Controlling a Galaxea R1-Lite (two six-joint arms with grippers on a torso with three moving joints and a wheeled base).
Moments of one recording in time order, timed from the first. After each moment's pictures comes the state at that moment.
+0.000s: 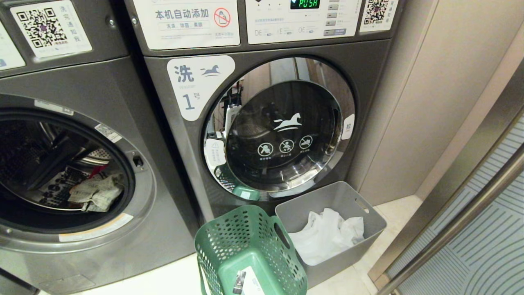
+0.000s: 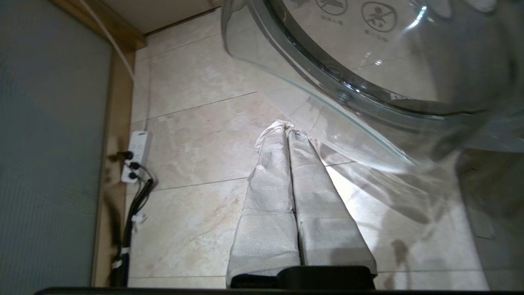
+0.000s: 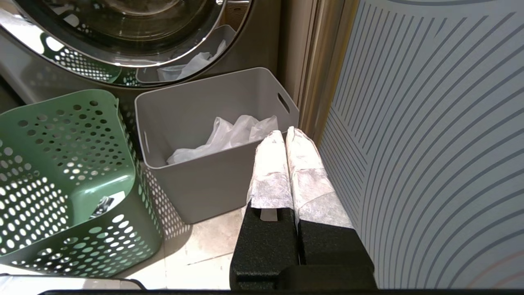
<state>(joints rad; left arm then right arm) 1.16 1.82 -1.73 0.62 0.63 -0.16 0.00 0.00 0.00 0.00 0.01 -0.01</state>
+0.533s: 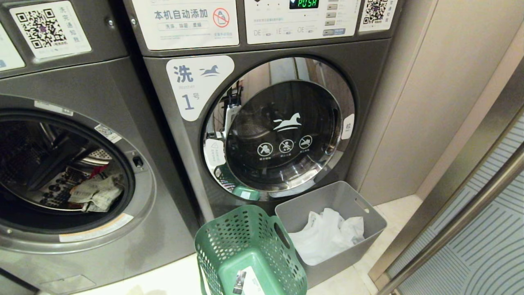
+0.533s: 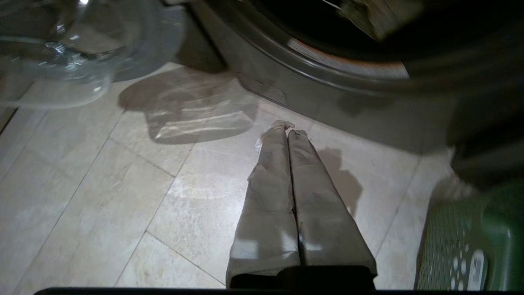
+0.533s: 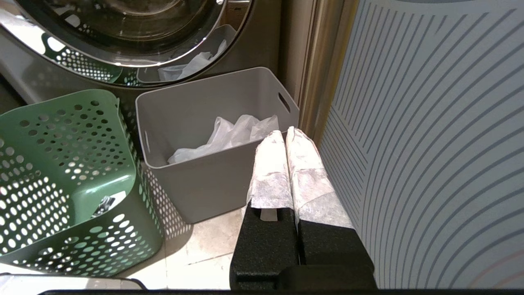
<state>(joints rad) 0.38 1.15 -0.87 0.27 0.46 -0.13 0.00 0.00 0.00 0.00 0.01 -0.01</state>
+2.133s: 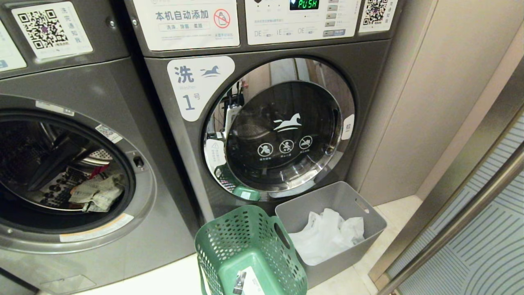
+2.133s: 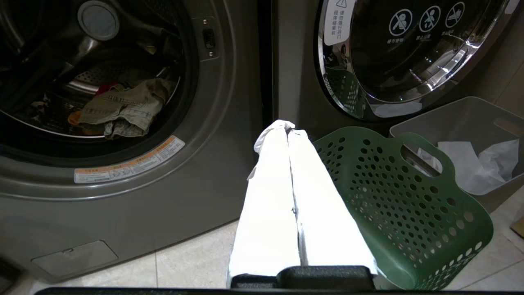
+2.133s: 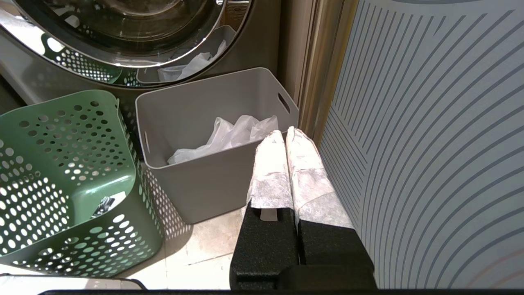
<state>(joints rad) 0.00 0.00 0.00 -0.11 -0.02 0.06 0.00 0.00 0.00 0.00 0.01 -0.01</state>
